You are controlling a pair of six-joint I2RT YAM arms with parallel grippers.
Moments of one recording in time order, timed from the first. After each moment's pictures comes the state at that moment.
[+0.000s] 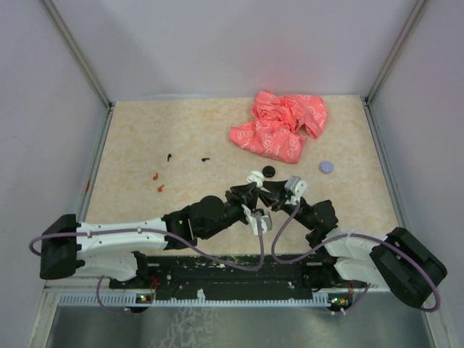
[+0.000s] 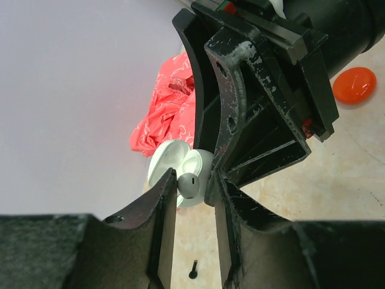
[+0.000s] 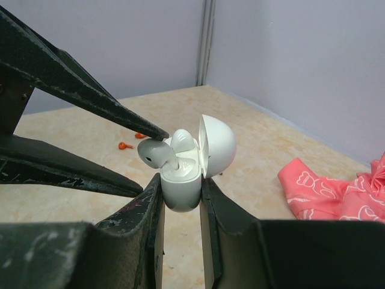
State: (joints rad) left arm -1.31 1.25 0.78 0.34 -0.35 0.86; right arm 0.68 1.11 0.12 1.32 -0.29 -0.02
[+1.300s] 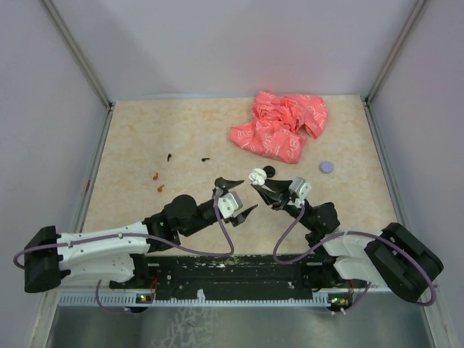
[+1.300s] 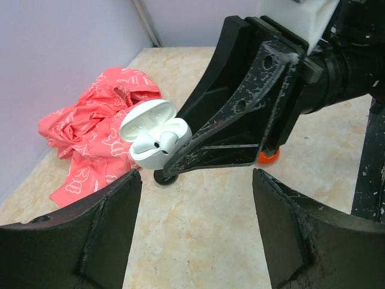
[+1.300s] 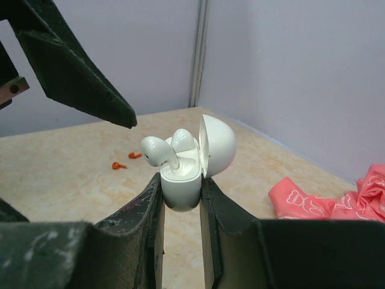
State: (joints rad) left arm -1.24 1.06 0.62 0.46 -0.18 0.32; right arm 0.68 1.16 0.10 1.47 -0.27 -0.02
